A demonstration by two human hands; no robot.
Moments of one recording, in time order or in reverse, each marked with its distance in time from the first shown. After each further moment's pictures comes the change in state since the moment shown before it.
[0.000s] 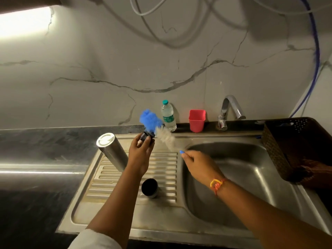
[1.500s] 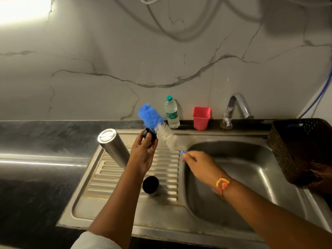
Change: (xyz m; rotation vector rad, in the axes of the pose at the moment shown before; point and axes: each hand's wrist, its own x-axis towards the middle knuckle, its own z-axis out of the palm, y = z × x) left_hand 0.004 -0.003 0.003 -0.201 -0.012 -0.083; right_hand 0.011 -0.003 0.003 0.066 -0.080 0.037
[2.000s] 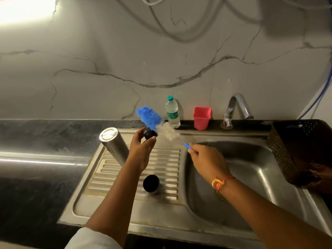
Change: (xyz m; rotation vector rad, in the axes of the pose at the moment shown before) left_hand 0.000 0.010 -0.004 0.352 0.003 0.102; right_hand -0.003 -0.005 -0.013 -0.373 0.247 -0.116
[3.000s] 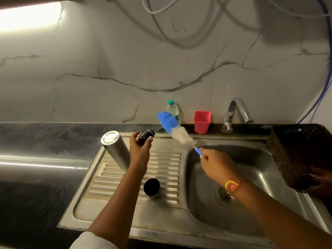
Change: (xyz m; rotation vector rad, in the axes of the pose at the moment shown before) left_hand 0.003 -0.006 -0.003 0.289 0.175 0.168; right_hand 0.001 0.015 -0.016 -0.098 -0.108 0.070
